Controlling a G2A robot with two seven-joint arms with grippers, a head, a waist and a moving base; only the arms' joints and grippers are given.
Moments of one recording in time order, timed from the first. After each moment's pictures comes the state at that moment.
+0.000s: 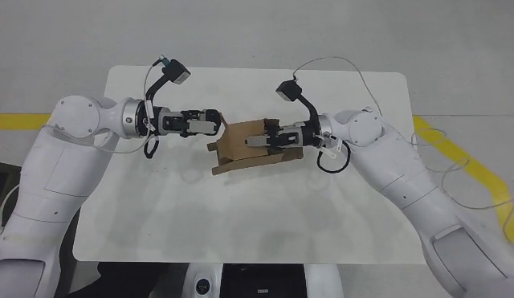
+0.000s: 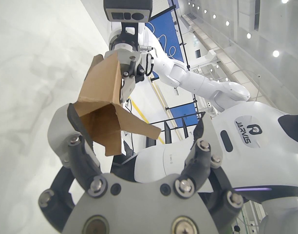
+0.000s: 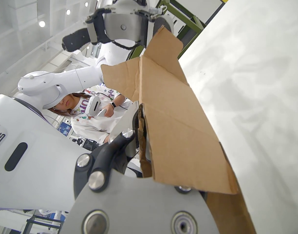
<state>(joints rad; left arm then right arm) 0.78 -0.88 -1.14 -1.48 -0.56 -0.35 -1.32 -0.57 -1.20 0.68 -1.15 0.54 -0.69 1.13</state>
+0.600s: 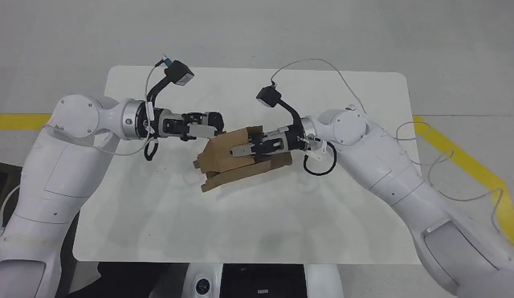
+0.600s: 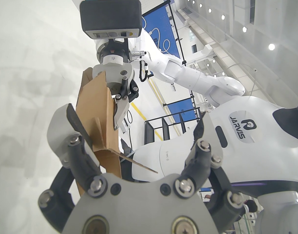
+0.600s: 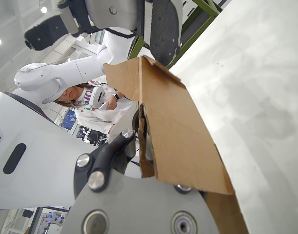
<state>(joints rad) 0.79 -0.88 -1.15 -1.52 -0.59 -0.34 -1.36 -0.51 -1.25 0.59 -1.12 0.57 -0.67 1.15</state>
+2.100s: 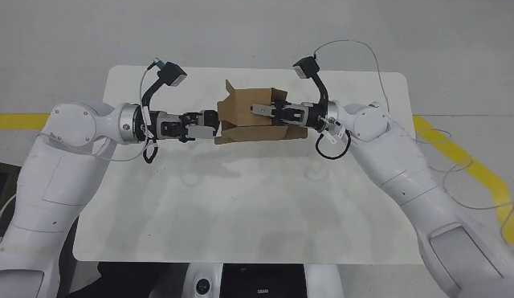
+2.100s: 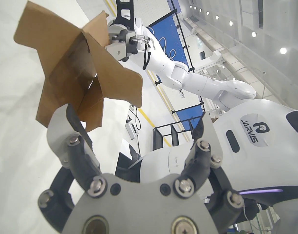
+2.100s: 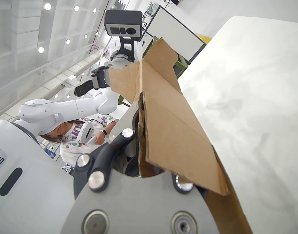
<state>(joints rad) 0.86 -0.88 -1.21 -1.56 -0.52 -0.37 -1.30 -0.58 -1.23 0.79 -1.09 0.45 -0.71 0.92</state>
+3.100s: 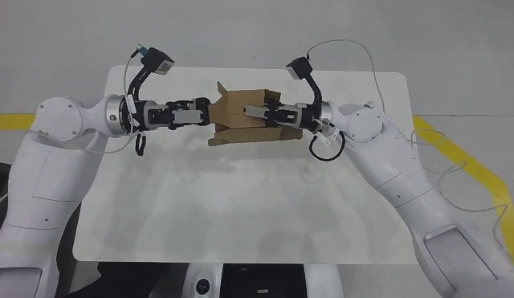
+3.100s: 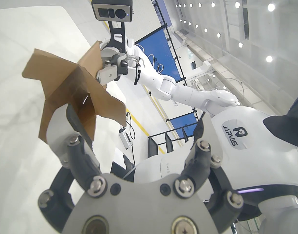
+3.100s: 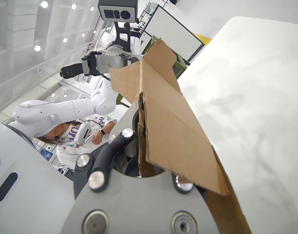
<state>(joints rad) 0.84 -0.88 -1.25 -1.54 -0.58 -0.35 -1.28 -0.59 -1.26 0.80 -1.14 0.40 -0.68 0.91</state>
